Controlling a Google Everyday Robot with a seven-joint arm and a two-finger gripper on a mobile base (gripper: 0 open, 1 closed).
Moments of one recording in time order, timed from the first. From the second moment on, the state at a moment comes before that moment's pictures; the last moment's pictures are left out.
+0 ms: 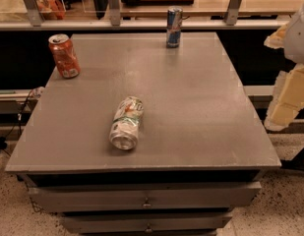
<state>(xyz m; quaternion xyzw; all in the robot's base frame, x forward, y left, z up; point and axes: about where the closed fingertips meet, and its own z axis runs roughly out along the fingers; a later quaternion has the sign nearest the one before) 0.438 -0.216 0.977 -0.60 0.78 -0.04 0.16</state>
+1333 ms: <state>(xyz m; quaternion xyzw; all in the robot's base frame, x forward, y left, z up) 0.518 -0.102 0.926 -0.54 0.83 0.00 0.17</state>
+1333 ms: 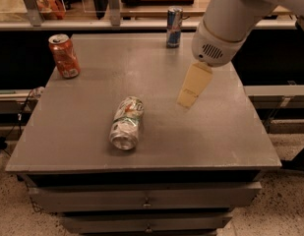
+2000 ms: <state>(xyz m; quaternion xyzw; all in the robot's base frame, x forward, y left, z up) 0.553 -0.066 0.929 -0.41 0.90 -0.05 0.13</state>
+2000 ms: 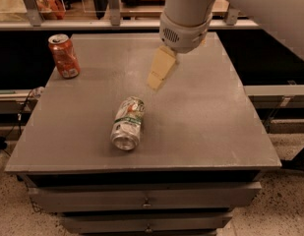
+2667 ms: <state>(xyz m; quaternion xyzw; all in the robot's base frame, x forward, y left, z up) 0.547 -0.053 0.938 -0.36 0.92 -0.01 0.15</state>
